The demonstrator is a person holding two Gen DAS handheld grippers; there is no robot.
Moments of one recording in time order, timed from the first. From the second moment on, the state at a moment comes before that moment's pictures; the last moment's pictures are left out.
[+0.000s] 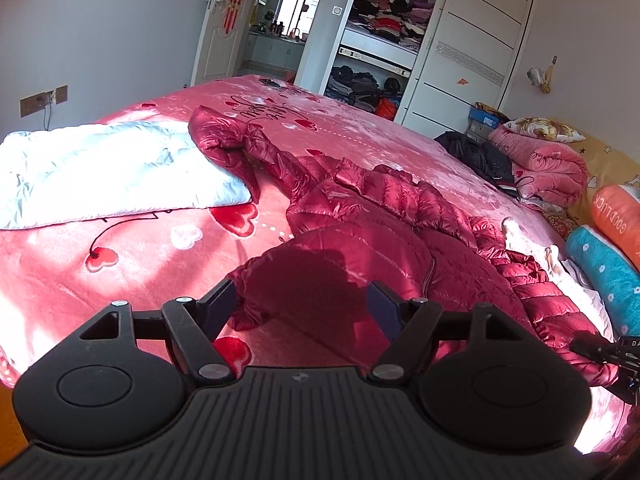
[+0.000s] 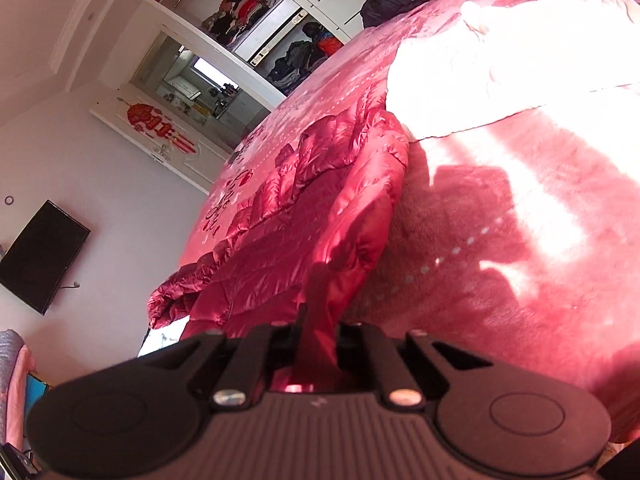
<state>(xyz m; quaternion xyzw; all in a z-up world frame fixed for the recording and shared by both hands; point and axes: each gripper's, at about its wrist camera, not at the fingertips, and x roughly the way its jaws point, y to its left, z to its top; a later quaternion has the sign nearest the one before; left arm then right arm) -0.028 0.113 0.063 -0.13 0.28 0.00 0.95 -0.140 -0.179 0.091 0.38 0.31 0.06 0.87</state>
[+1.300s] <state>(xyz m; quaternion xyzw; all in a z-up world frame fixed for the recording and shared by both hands) 0.044 0.052 0.048 -0.06 0.30 -0.06 0.95 -0.198 -0.217 0.146 0.26 0.23 -0.04 0.94</state>
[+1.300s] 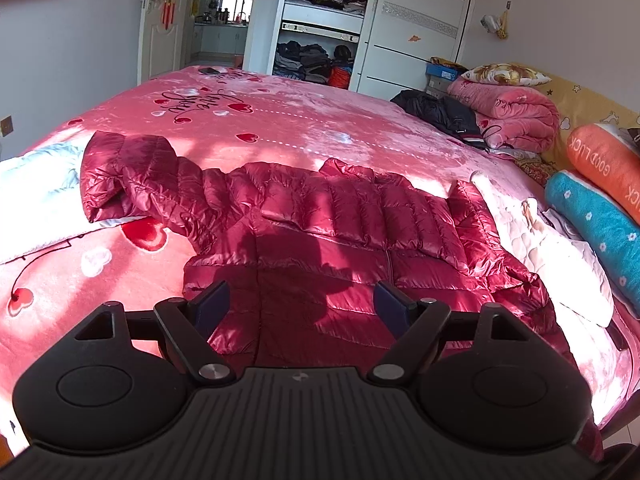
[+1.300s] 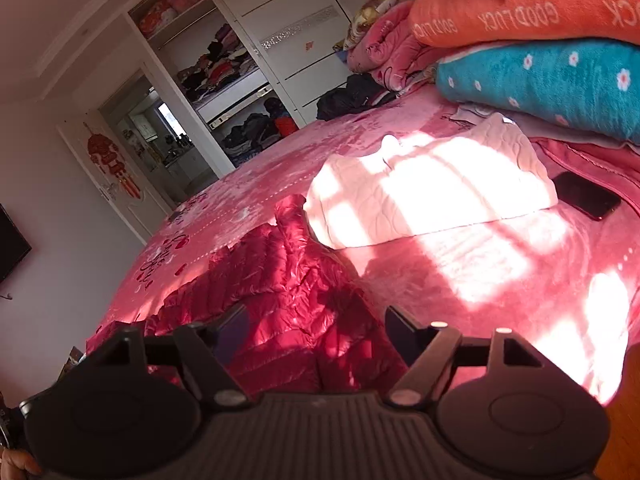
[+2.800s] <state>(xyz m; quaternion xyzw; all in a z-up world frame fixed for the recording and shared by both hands) 0.226 0.001 0.059 -0.13 0.26 0.00 0.96 0.030 -0.123 0.012 0.05 0.26 0.07 0.96</state>
